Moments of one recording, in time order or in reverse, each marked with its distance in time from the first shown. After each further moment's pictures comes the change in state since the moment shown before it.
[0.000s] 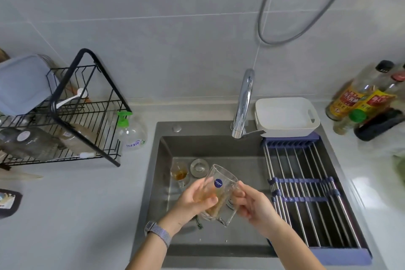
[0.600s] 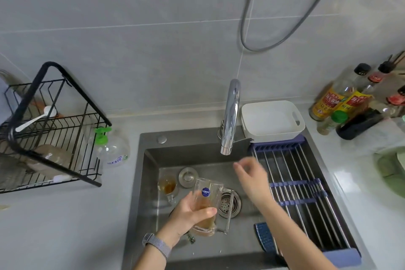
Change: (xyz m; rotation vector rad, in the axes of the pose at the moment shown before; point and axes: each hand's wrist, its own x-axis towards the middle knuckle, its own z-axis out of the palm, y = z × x) left_hand 0.029 0.012 0.002 -0.046 -0.022 -0.092; right_hand 0.034 -0.058 -0.010 -0.759 0.649 -0.362
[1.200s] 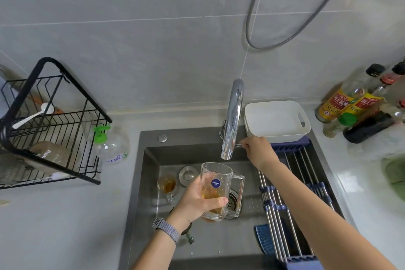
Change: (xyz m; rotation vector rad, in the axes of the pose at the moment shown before) left_hand 0.029 0.030 0.011 0.050 0.046 0.118; right_hand 0.112 0.001 -0.017 -0.689 -0.115 -0.278
